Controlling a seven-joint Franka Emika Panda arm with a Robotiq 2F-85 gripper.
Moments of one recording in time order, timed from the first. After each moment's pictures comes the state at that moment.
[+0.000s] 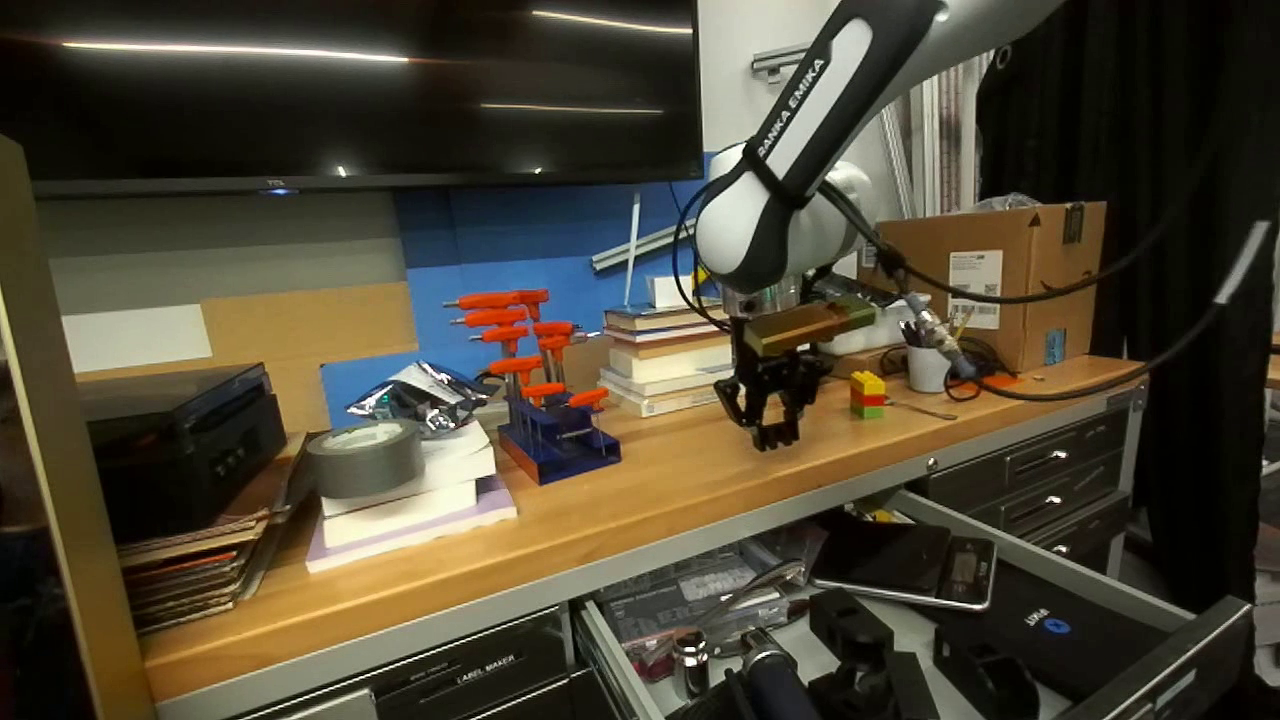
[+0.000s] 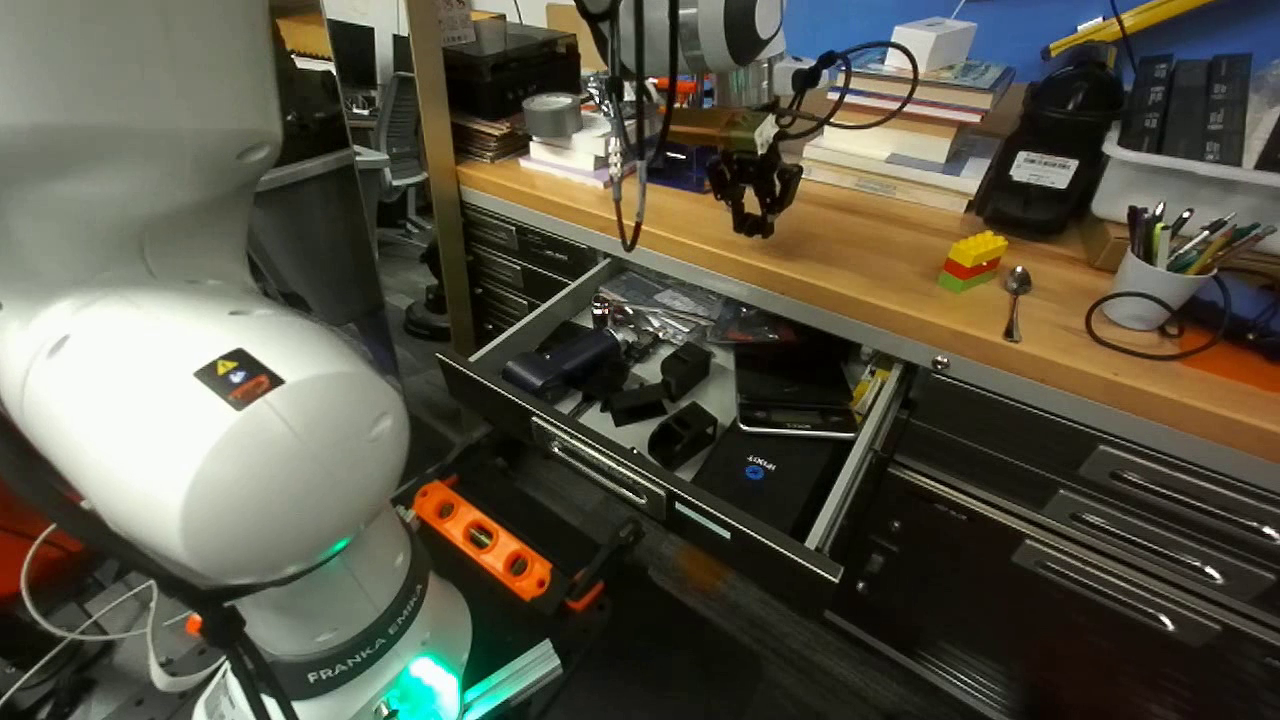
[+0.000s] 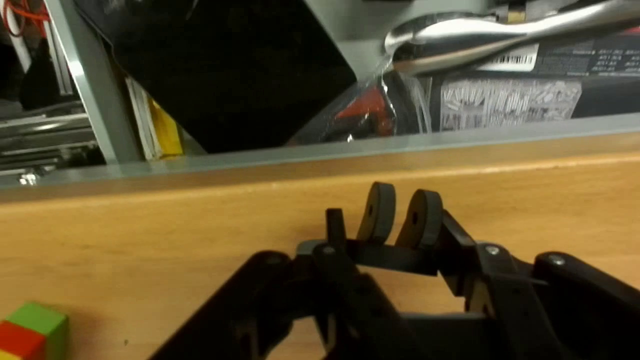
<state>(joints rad) 0.11 0.29 -0.08 -1.99 -0.20 2.34 0.26</state>
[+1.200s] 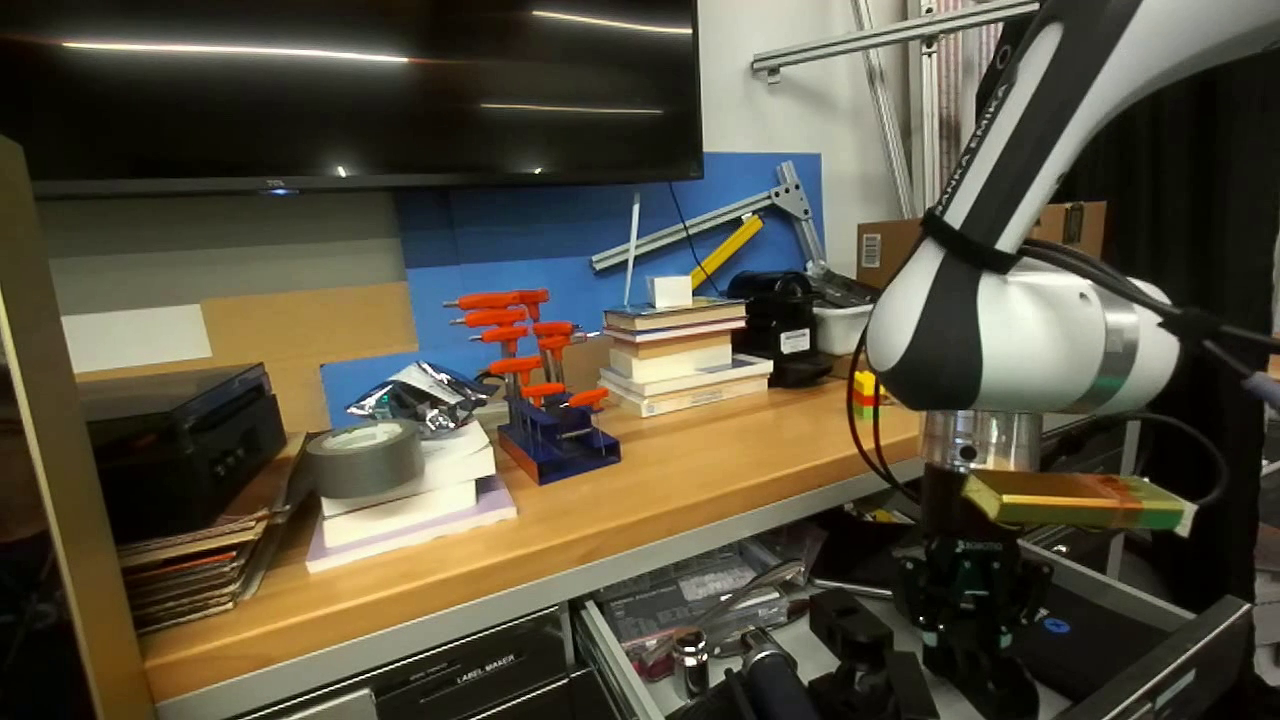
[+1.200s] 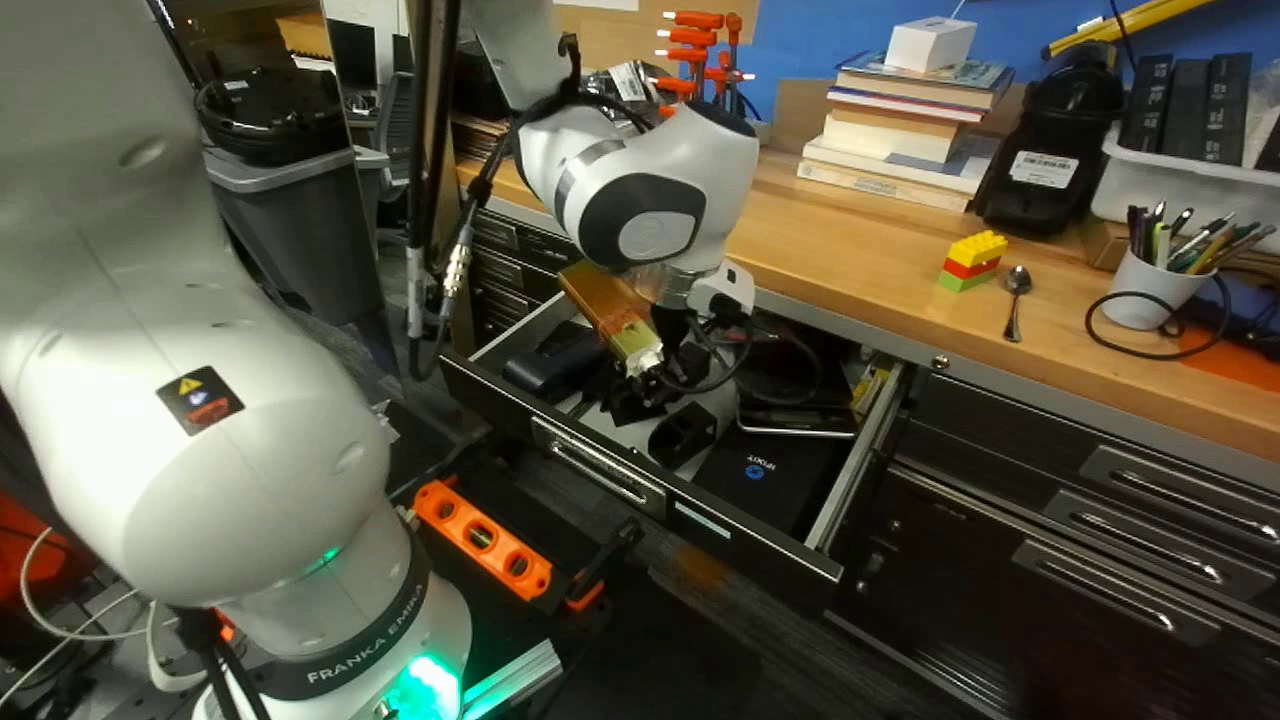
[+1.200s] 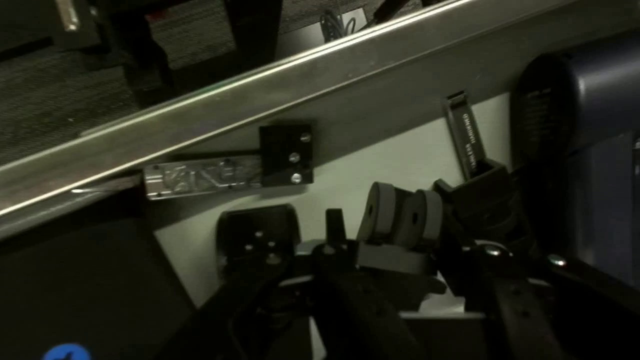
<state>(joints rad) -0.02 0.04 -0.03 -2.73 0.36 2.60 -0.10</state>
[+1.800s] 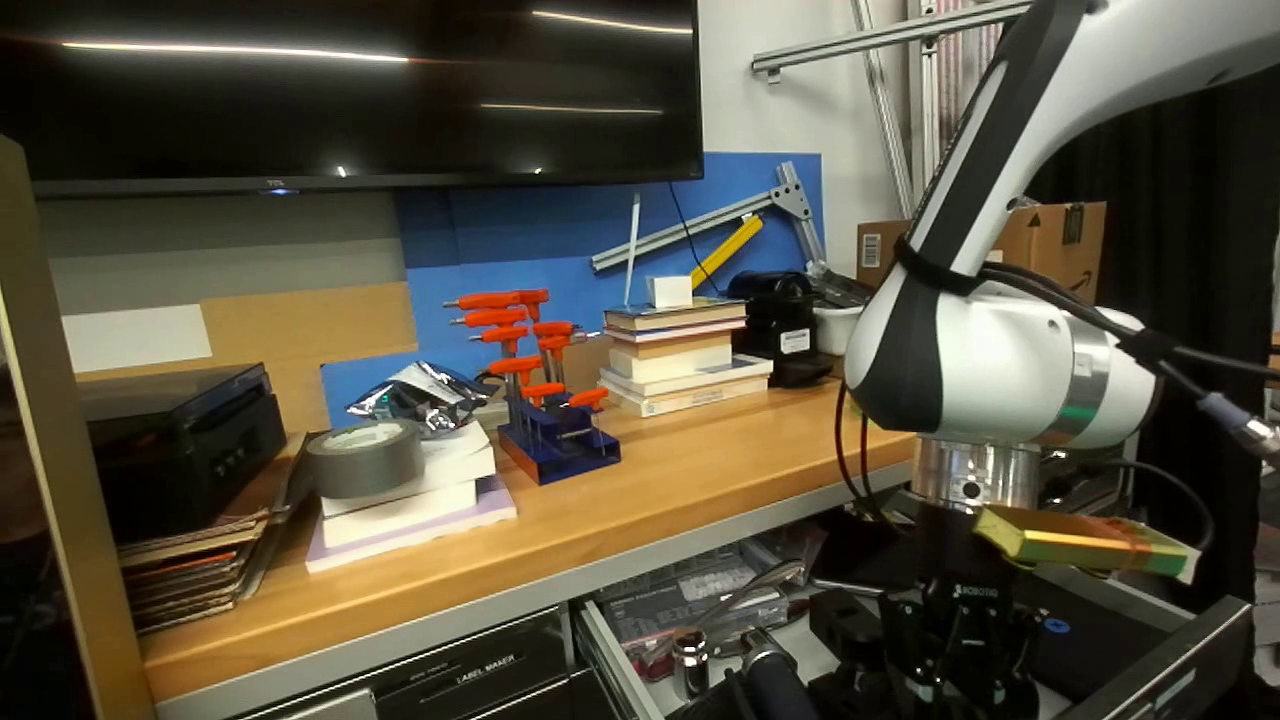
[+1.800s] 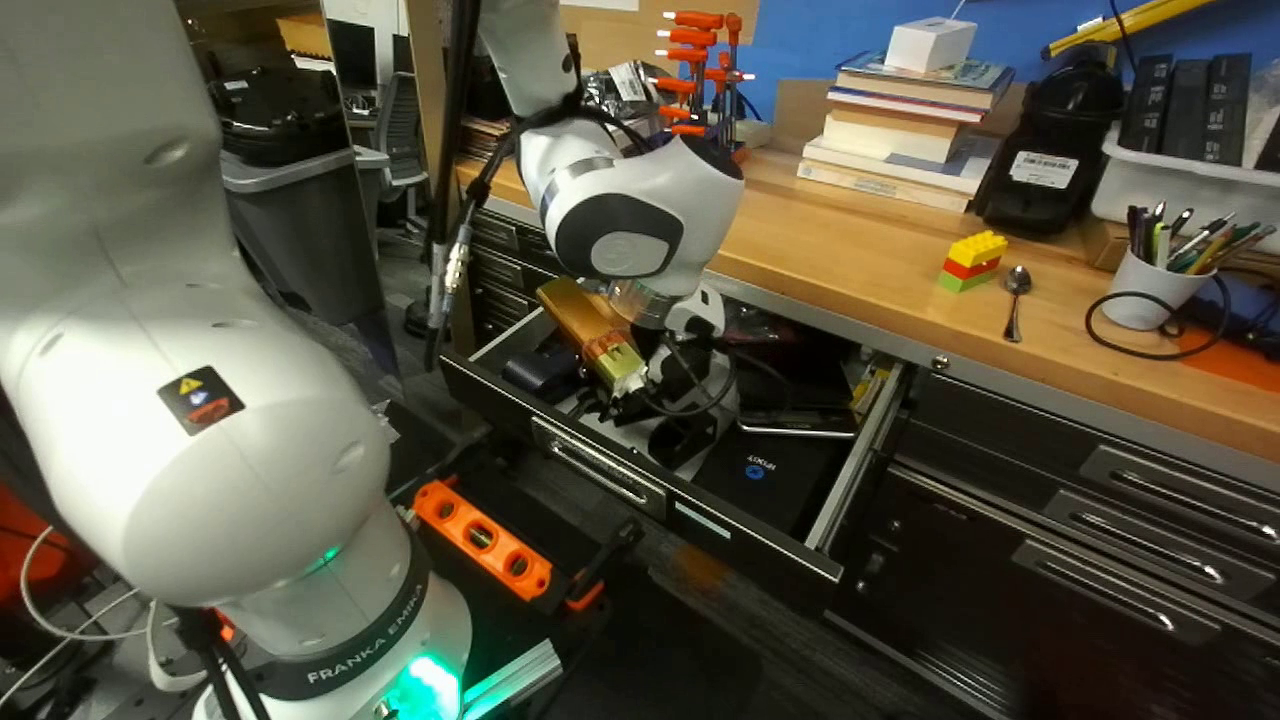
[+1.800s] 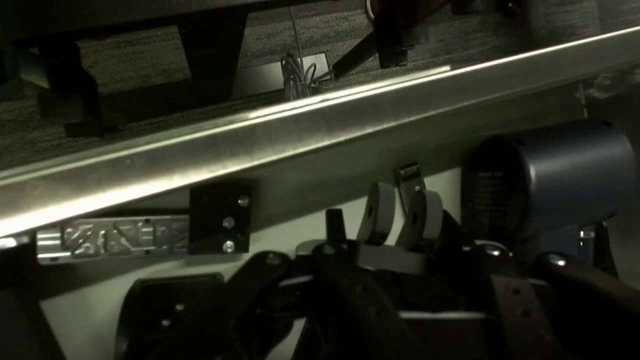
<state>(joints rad) -0.02 0.10 0.03 -2.73 0.54 2.55 -0.33</state>
